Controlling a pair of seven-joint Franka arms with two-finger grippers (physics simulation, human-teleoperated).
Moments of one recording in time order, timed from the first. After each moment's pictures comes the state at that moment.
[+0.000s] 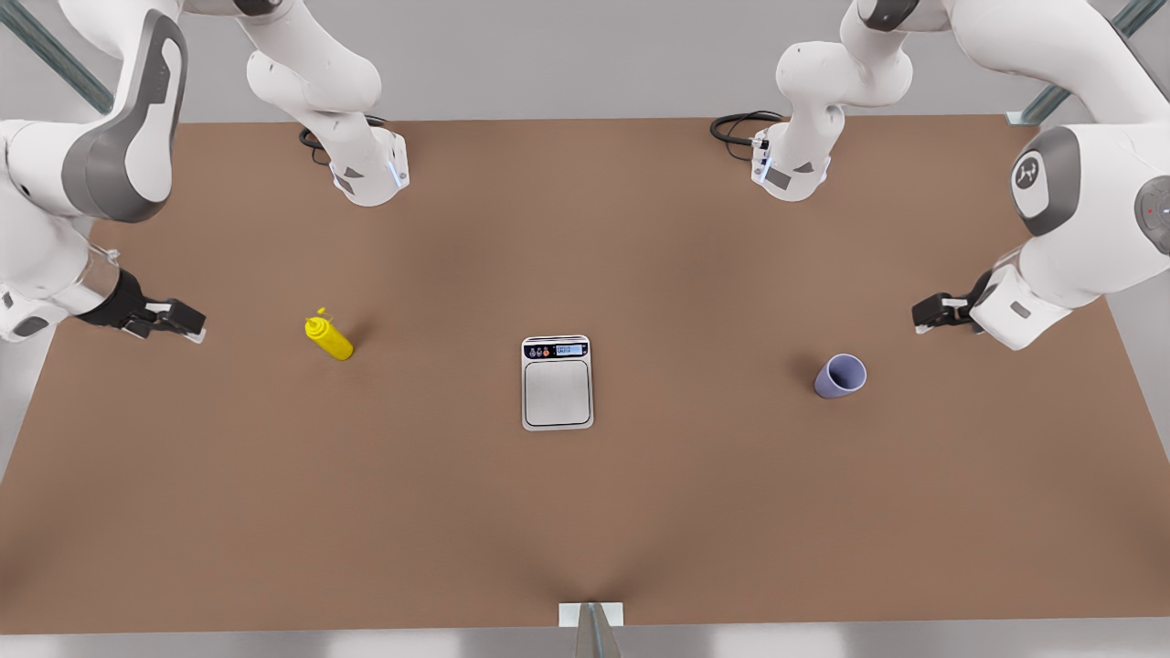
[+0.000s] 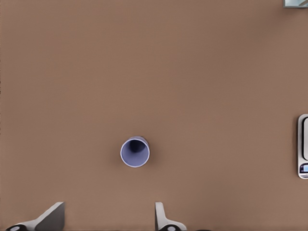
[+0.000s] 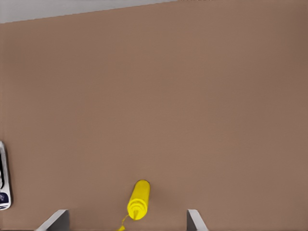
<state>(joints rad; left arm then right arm) -0.15 0.19 0.16 -1.38 -0.04 1.48 0.03 -0.11 0.08 0.02 -1.54 0.03 1.64 -0.01</state>
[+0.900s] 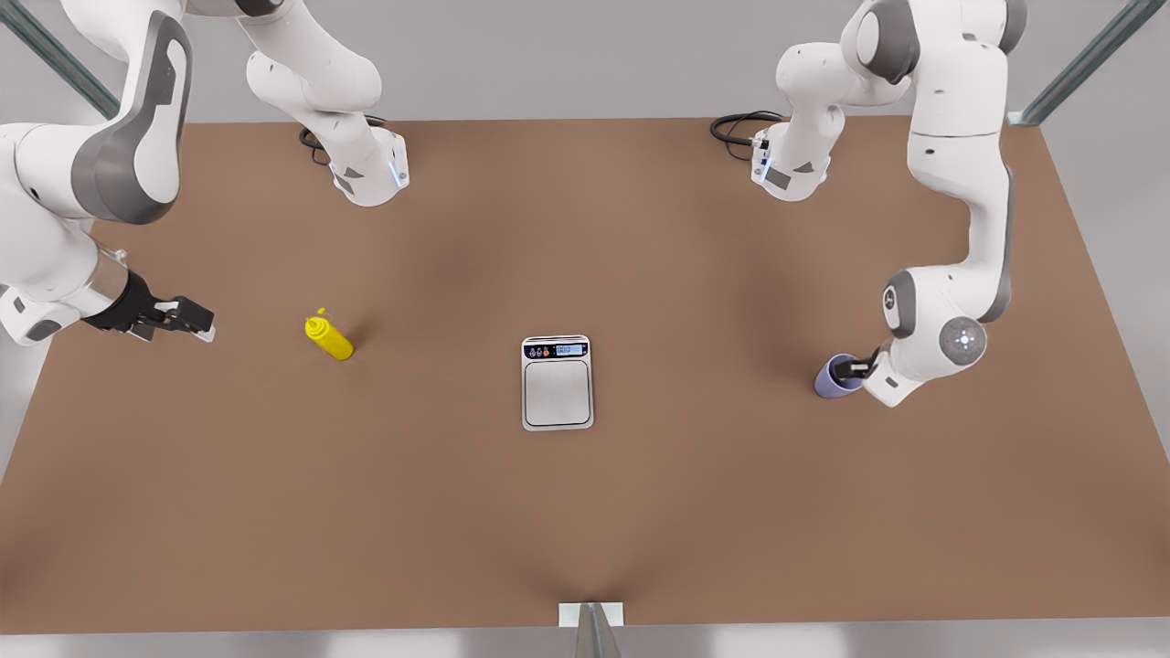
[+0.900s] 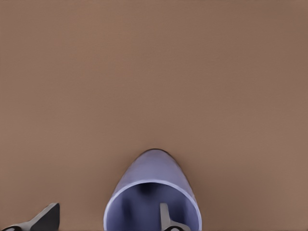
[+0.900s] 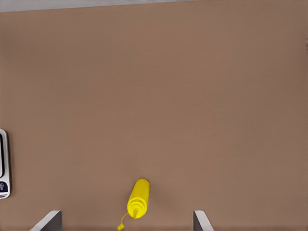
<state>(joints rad) -0.10 0.37 0.17 -2.06 -0.03 2.28 0.04 -0.12 0.09 0.02 -1.54 0.03 1.63 -0.06</state>
